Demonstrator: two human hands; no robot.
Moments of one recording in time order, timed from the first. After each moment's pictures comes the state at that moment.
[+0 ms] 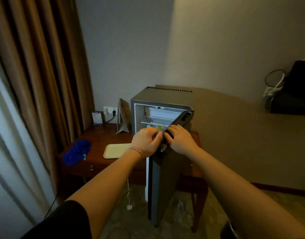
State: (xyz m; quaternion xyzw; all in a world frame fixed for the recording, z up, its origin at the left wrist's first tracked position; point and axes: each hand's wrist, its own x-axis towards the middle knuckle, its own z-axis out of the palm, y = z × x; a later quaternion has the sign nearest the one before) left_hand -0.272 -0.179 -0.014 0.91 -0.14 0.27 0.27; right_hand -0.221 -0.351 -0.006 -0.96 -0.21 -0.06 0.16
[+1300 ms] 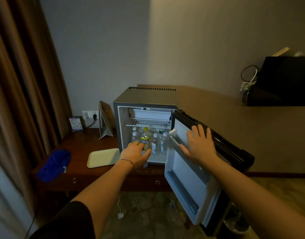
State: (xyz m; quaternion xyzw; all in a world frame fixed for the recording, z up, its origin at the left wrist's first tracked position) left_hand -0.209 -0.153 -0.082 0.99 -0.05 0.05 0.14; right_hand -0.217 -0.421 -0.032 -0.98 -0.10 -0.17 -0.09
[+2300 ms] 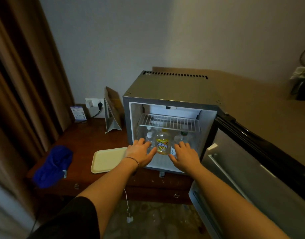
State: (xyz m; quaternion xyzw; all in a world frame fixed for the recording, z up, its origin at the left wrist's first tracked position) left_hand -0.014 -0.064 -0.156 1.00 -0.04 0.00 0.09; right_hand -0.002 -0.276 -0.157 -0.99 -0.14 0.01 0.03
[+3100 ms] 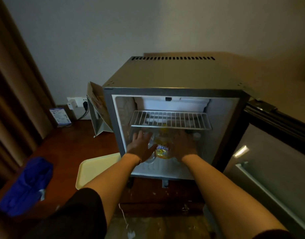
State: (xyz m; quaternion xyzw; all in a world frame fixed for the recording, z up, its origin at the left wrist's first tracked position) left_hand 0.127 -0.054 -0.253 0.99 -0.07 0.04 0.12; right_hand 0.138 -0.257 -0.249 -0.98 -0.05 -0.01 0.20
